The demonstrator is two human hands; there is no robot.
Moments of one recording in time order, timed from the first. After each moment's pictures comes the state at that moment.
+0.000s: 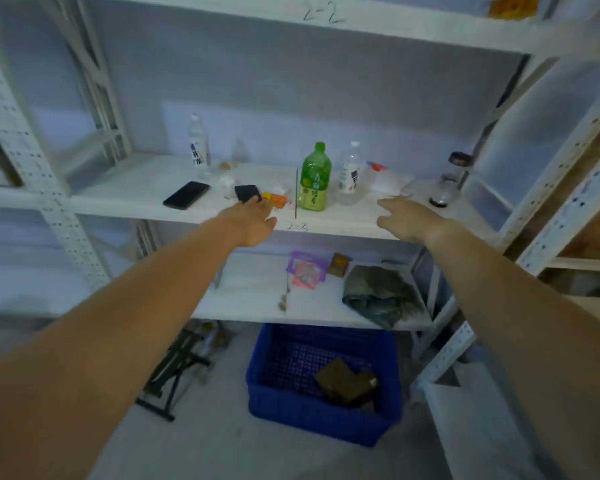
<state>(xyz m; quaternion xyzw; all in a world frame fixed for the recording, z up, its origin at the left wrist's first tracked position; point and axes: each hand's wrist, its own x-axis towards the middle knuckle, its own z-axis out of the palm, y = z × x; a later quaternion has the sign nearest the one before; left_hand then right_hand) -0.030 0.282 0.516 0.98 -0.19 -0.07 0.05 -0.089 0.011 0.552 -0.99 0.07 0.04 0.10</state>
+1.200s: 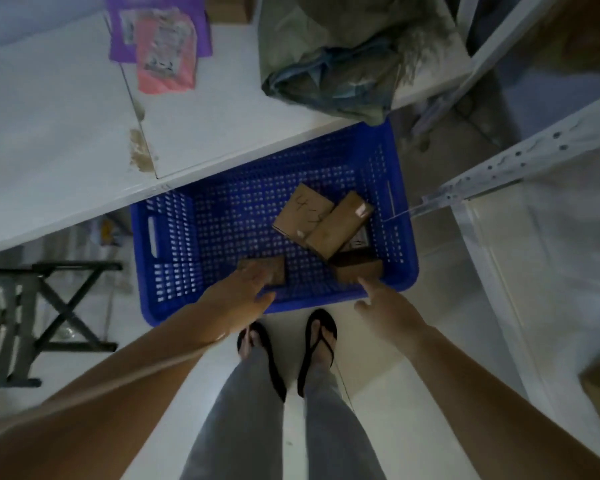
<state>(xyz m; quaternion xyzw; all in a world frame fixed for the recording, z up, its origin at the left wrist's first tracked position) 0.068 0.050 -0.087 0.81 -0.28 -0.52 -0.01 -0.080 -0.147 -0.090 -0.79 0.33 0.37 0.36</state>
